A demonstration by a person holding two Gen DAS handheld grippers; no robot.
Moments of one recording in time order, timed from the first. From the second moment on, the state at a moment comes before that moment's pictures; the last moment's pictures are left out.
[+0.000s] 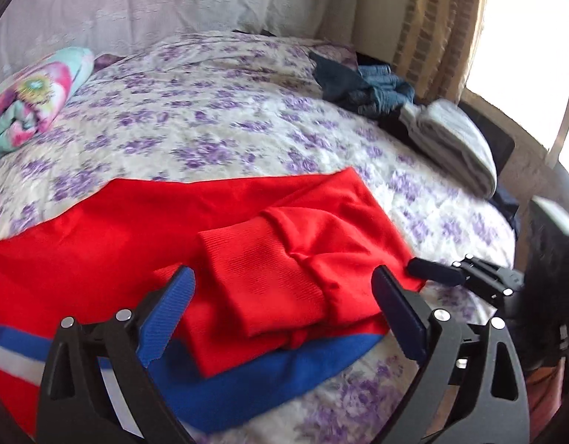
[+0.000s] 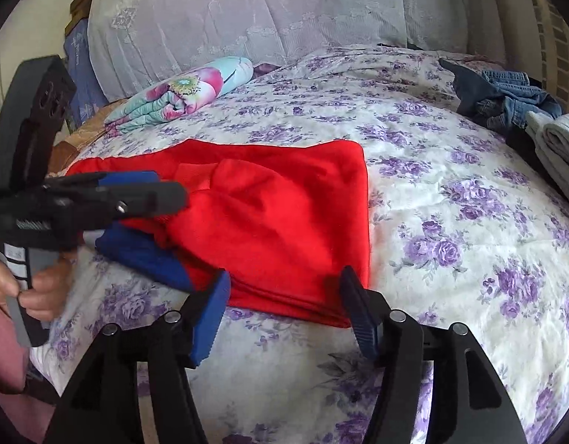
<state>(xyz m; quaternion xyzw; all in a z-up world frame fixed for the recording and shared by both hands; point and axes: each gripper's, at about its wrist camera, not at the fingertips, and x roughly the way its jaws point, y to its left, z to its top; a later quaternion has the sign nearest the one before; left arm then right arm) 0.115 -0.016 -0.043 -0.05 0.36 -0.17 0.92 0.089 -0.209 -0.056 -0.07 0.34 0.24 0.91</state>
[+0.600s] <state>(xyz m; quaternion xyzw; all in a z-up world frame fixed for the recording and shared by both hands) -0.005 0.202 -0.011 -0.15 0.32 0.14 0.93 0.073 -0.187 -0.048 -0.14 0.33 0.18 0.92</state>
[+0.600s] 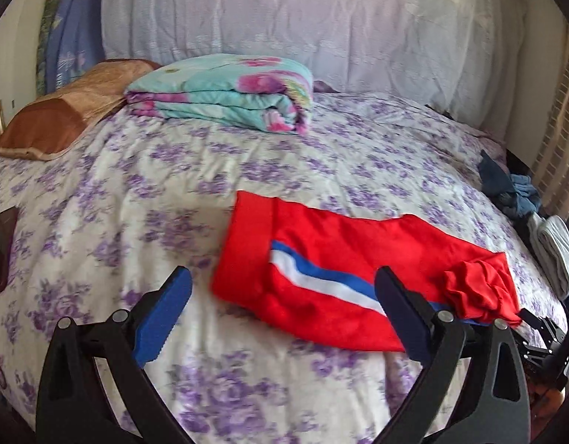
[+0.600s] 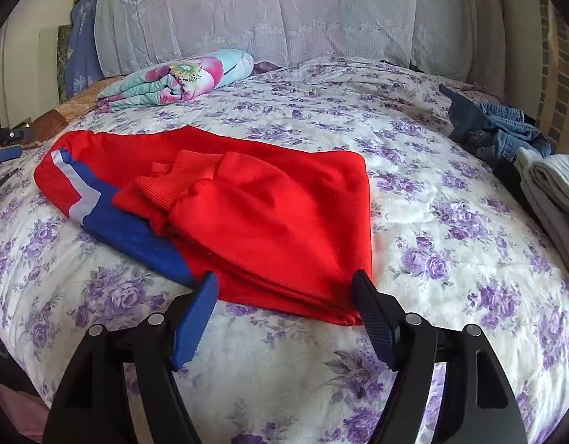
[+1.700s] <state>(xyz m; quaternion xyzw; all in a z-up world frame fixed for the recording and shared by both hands) -0.010 0.315 -0.074 -0.36 0.28 0.04 0.89 0.039 0.159 -0.058 -0.36 0.24 0.42 0.80</state>
